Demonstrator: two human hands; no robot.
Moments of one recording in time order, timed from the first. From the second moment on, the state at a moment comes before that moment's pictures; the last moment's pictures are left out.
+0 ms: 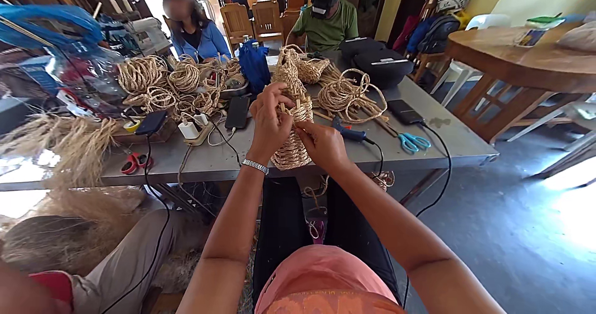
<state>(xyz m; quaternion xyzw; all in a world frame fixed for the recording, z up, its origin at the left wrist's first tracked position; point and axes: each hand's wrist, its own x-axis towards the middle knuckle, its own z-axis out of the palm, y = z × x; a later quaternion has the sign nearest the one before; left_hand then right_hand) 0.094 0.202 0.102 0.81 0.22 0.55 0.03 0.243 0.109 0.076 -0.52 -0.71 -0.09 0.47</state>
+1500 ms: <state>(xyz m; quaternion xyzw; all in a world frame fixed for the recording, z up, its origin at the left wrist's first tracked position) 0.070 0.230 0.099 0.81 0.09 0.55 0.17 0.244 0.117 0.102 -0.48 -0.70 0.04 0.53</state>
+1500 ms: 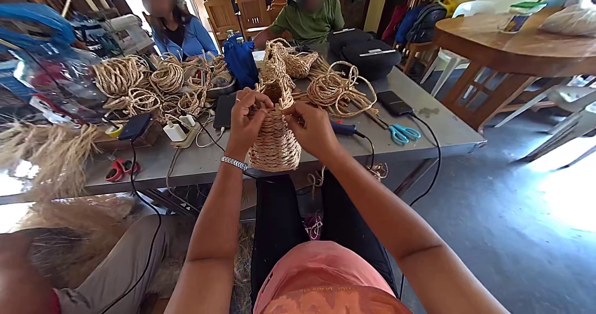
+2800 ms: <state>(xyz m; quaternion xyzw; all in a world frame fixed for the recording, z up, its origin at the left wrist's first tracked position) 0.077 0.225 0.092 0.77 0.22 0.60 0.08 0.212 0.121 0.080 -0.45 -0.68 0.05 0.57</state>
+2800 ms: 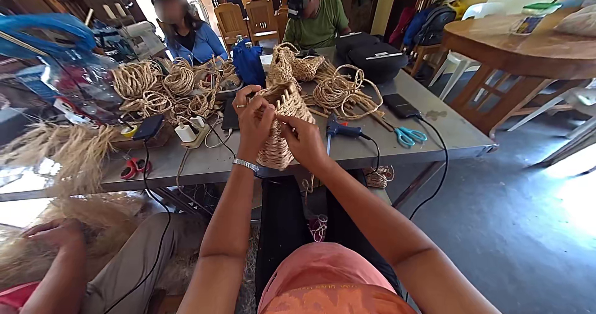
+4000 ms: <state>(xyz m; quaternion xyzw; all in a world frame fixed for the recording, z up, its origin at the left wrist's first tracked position) 0.072 0.213 0.121 0.84 0.27 0.47 0.02 0.252 0.168 0.157 -0.49 -0.75 -0.18 0.40</state>
